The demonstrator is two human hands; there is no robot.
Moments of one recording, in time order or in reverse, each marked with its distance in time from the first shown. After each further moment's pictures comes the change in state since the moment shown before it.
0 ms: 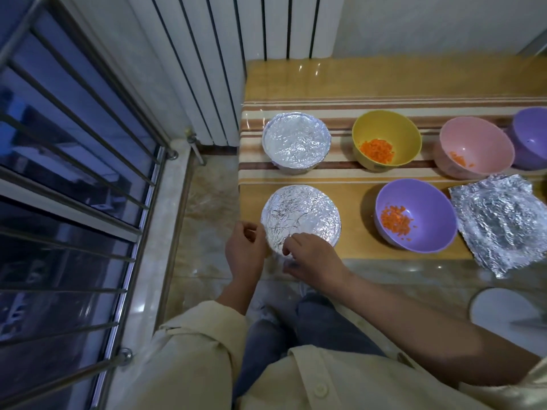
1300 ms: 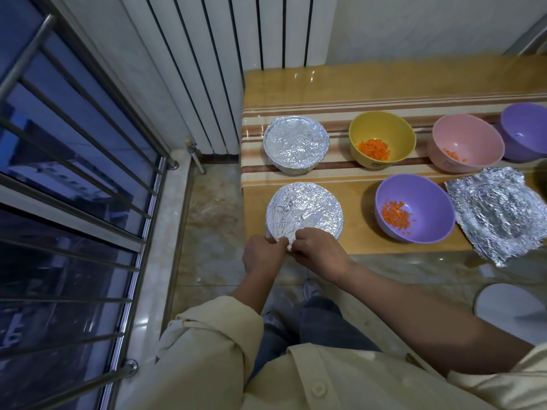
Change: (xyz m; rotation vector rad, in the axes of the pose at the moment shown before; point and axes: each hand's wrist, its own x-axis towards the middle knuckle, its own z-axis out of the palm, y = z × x) left_hand -0.015 0.012 0.002 0.126 -0.277 -0.227; right_hand 0.003 0.000 -0.006 0.008 -0.042 -0.018
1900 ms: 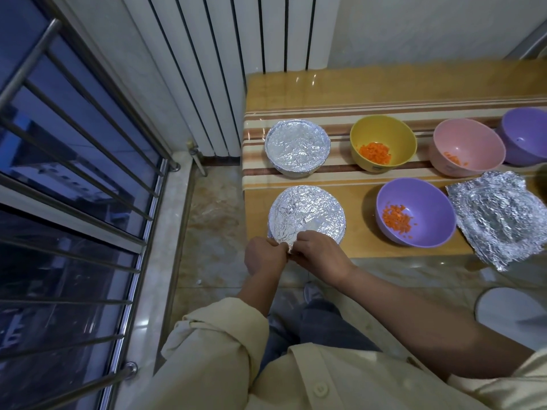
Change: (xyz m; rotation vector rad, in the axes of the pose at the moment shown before) left_hand 0.006 -0.001 0.006 0.019 0.051 0.005; right_hand 0.001 0.000 0.005 0.029 0.014 0.056
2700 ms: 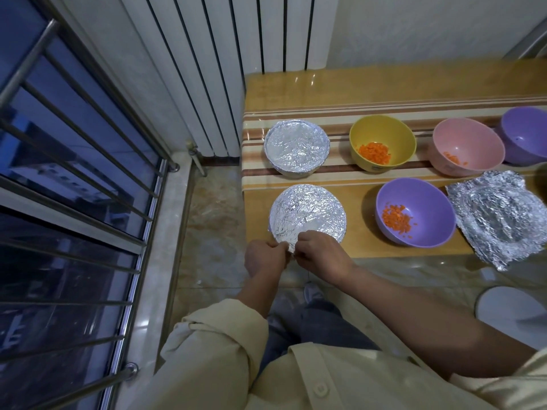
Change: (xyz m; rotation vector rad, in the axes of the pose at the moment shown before) left_hand -0.004 0.000 0.000 -0.096 -0.015 -0.030; right_hand -0.001 0.003 -0.007 -0.001 -0.019 -0.010
